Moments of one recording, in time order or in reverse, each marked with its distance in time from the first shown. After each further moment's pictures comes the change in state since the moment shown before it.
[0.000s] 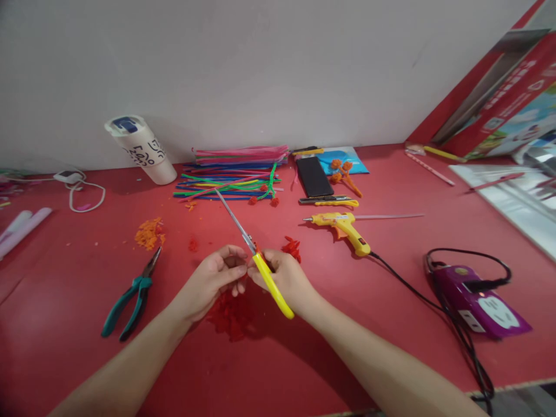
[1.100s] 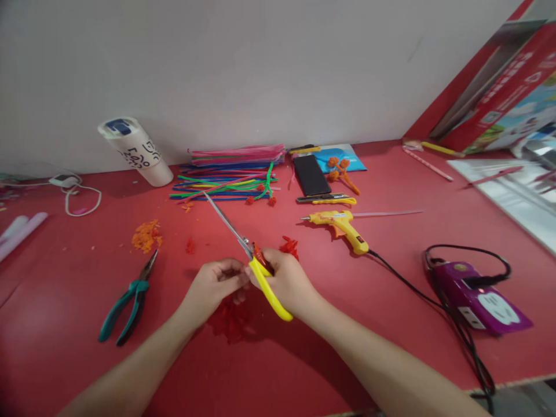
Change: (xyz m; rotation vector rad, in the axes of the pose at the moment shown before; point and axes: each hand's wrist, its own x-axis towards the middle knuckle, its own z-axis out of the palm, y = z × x) left_hand -0.001 -0.007 0.007 0.185 0.117 -0.014; right_hand -0.003 0.002 -0.005 -0.298 0.111 -0.172
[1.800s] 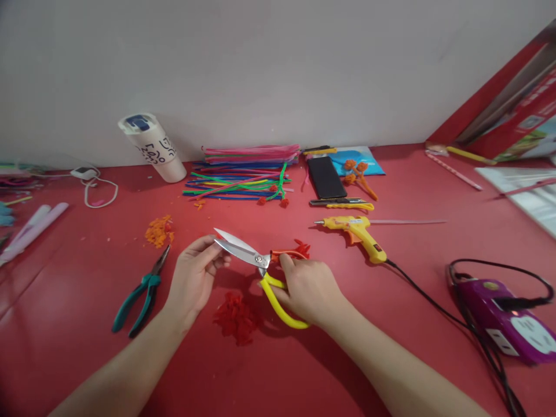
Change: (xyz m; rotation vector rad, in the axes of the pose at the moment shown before) left_hand 0.008 0.012 -0.023 -0.466 0.352 0.290; right_hand -0.004 0.014 -0.014 -1.122 0.022 -0.243
